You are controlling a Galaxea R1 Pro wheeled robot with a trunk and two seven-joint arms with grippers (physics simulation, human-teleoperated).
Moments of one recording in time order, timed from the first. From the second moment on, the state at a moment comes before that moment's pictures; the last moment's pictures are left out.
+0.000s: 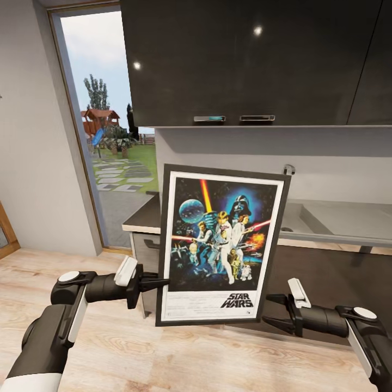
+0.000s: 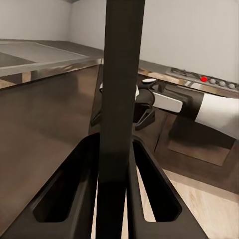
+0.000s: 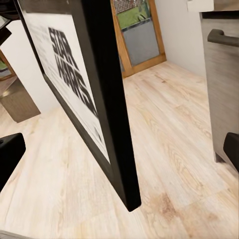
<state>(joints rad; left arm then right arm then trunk) -0.46 0.07 0.11 -1.46 0.03 0.56 -1.57 -0.36 -0.31 -0.18 -1.13 -0.12 0.31 1.52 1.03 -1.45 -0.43</state>
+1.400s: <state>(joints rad) -0.46 0.06 0.09 -1.46 0.03 0.56 -1.57 -0.36 -0.30 -0.18 -1.13 -0.12 0.30 1.55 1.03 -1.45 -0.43</state>
